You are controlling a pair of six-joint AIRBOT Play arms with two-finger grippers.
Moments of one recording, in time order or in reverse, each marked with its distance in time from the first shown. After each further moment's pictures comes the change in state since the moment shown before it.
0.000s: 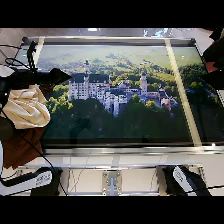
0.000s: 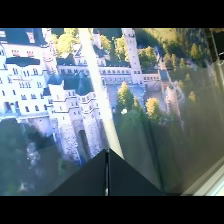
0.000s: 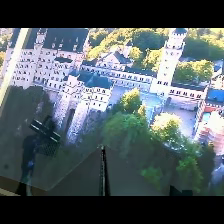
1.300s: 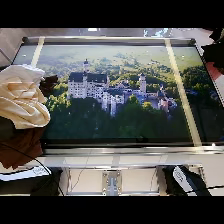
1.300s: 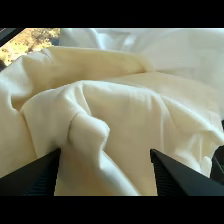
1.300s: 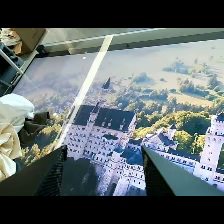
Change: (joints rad) left arm 0.695 -0.116 0.000 0.468 0.453 -0.139; right arm 0.000 0.002 0.000 0.282 -0.235 0.005
